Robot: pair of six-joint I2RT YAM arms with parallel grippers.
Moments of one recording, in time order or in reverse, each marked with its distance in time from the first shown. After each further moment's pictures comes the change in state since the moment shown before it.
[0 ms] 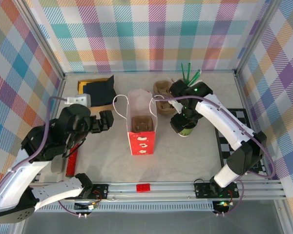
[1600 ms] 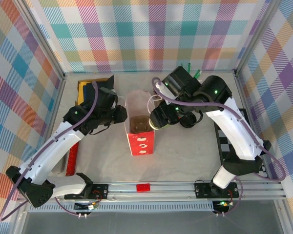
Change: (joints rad) left arm 0.187 0.244 -0.137 0.238 0.415 -0.004; right arm 0.299 0.057 0.654 -0.152 -0.158 0.254
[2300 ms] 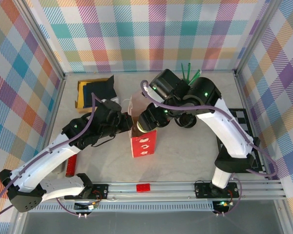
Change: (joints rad) left arm -0.211 -0.114 -0.100 0.113 -0.072 -0.239; right arm 0.102 0.101 0.135 0.000 0.010 0.056
